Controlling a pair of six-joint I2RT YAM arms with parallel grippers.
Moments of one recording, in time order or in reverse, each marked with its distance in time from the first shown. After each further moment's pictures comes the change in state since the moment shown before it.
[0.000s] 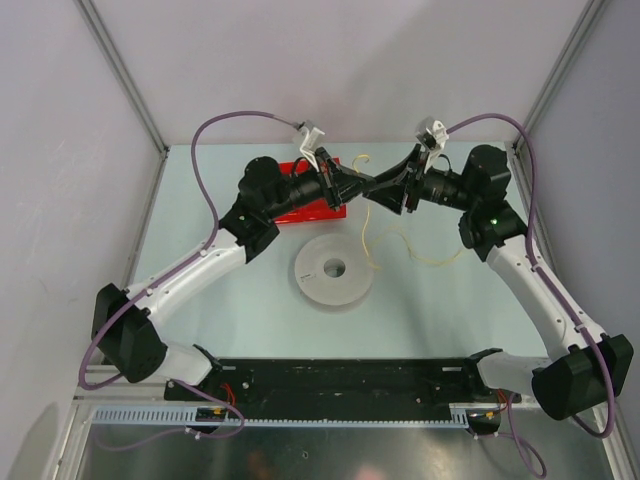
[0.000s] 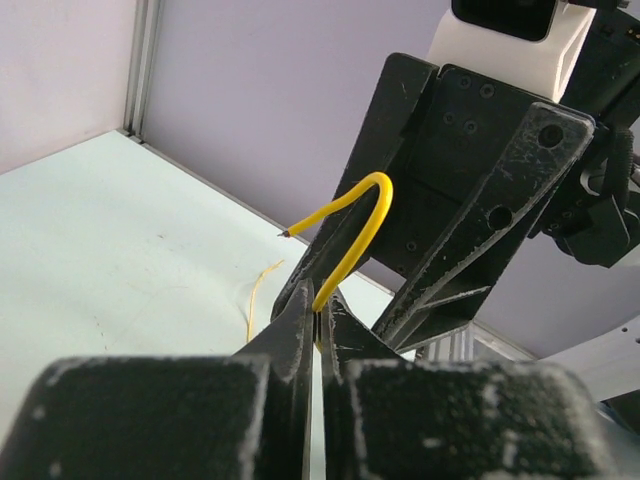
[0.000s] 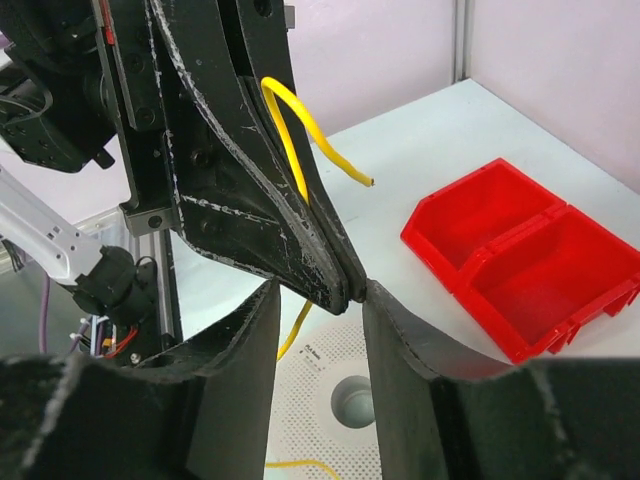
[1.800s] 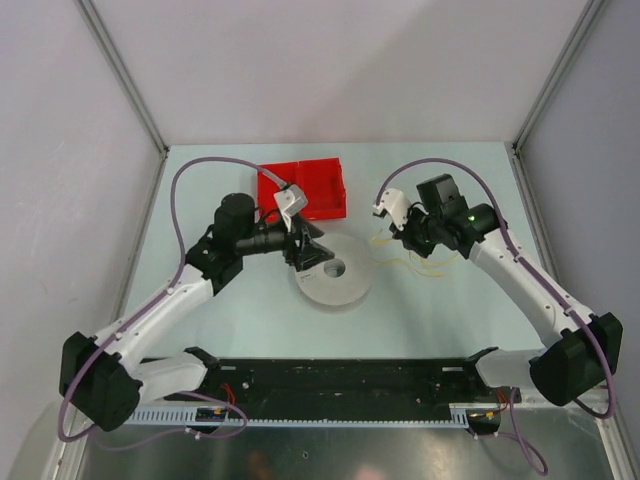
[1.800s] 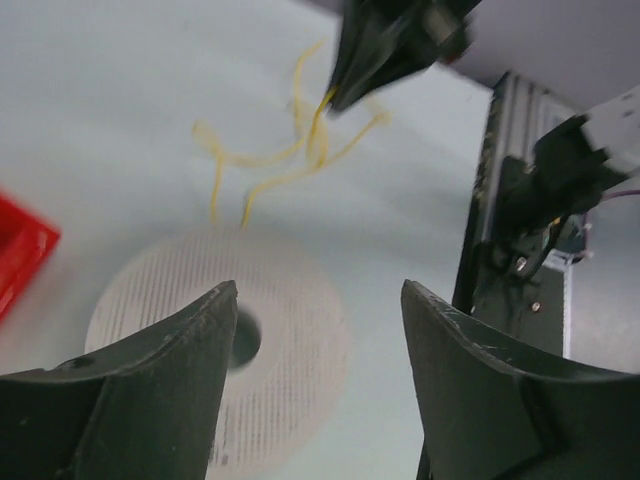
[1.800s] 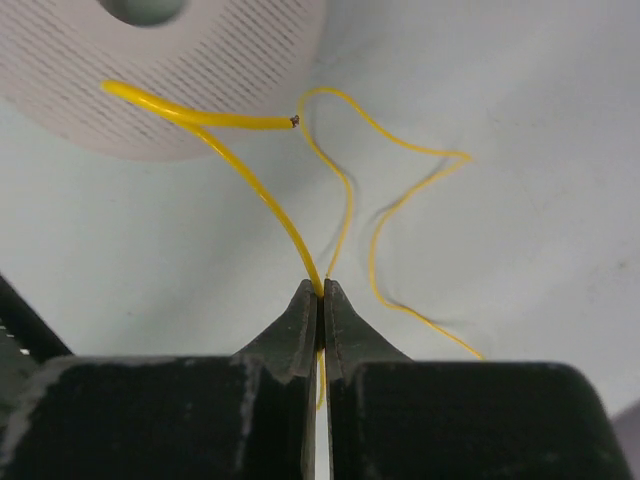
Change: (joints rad) left arm 0.209 -0.280 -0.368 -0.419 0.230 0.441; right arm 0.104 0.082 0.033 -0.912 0.707 -0.821
